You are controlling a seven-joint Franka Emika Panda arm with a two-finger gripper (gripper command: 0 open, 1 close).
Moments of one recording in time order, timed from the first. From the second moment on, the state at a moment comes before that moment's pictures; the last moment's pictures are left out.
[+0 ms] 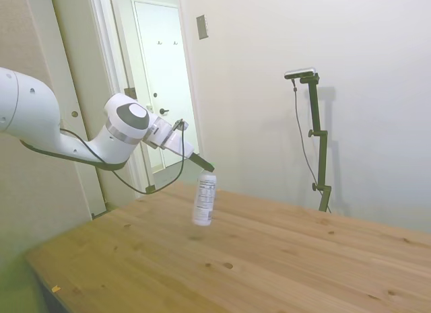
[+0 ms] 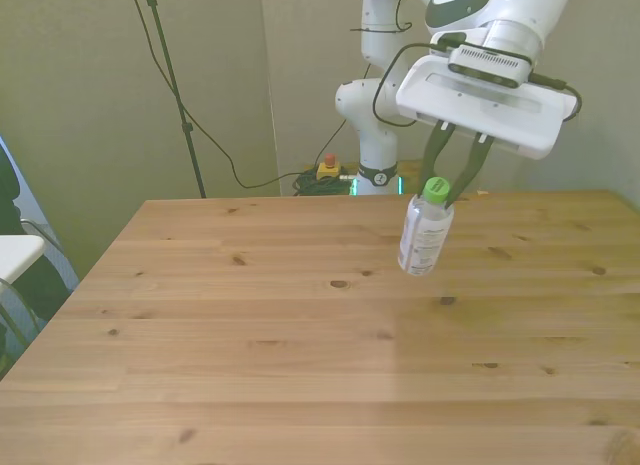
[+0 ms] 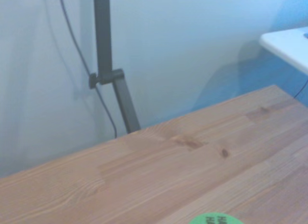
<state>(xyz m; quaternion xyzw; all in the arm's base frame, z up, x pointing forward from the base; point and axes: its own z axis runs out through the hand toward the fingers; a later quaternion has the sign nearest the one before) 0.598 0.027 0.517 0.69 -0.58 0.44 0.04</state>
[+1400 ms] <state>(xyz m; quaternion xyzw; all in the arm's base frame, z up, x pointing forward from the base) 0.690 0.034 0.427 0.56 -0.61 0.55 0.05</state>
